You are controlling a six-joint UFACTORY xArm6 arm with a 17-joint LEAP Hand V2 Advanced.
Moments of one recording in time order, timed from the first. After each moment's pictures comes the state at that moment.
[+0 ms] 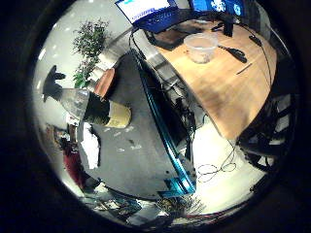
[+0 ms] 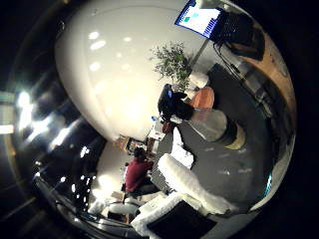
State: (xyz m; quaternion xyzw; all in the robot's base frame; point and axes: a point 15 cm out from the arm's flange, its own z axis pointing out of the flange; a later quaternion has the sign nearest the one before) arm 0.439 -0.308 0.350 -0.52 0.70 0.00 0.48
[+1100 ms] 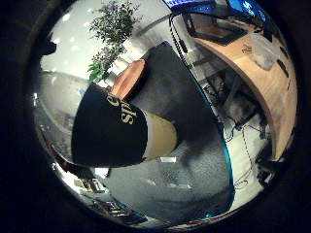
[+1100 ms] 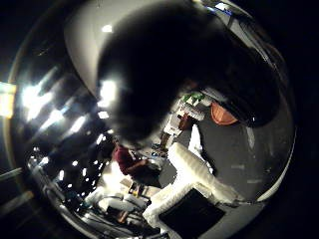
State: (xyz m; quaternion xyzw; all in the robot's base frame) arm 0.514 -0.206 0.309 -0.55 0.63 0.06 0.54
